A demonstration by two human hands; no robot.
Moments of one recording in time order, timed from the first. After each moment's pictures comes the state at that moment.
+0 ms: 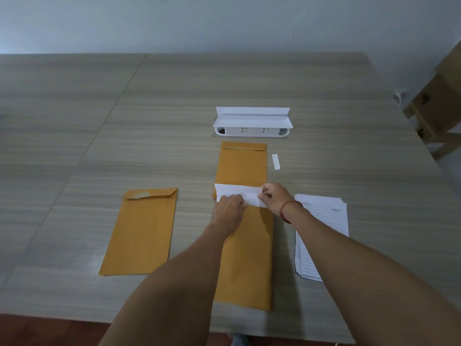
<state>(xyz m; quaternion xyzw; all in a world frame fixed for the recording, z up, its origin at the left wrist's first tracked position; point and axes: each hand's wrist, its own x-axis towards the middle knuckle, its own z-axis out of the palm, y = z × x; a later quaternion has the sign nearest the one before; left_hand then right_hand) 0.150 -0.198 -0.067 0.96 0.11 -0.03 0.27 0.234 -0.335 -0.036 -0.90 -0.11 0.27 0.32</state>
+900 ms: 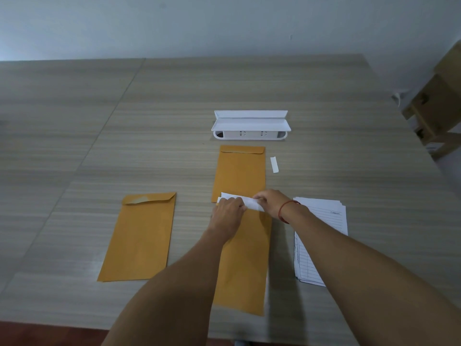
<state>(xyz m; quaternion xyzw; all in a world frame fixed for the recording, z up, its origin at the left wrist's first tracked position) 0.150 -0.200 -0.061 0.96 0.11 -0.05 0.24 0.240 -0.336 -0.030 -0.90 -0.20 0.32 0.22</state>
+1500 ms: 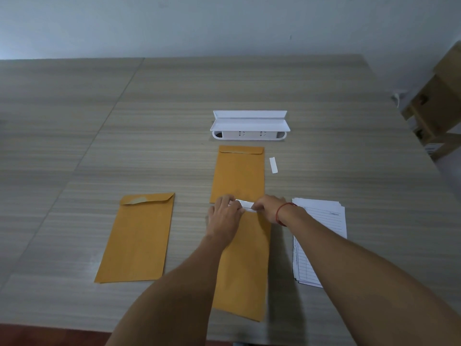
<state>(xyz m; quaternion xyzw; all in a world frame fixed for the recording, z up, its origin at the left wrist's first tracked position) 0.142 -0.203 -0.073 0.97 0.11 -0.01 0.20 0.238 -0.335 -0.041 -0.90 -0.27 0.33 0.07</state>
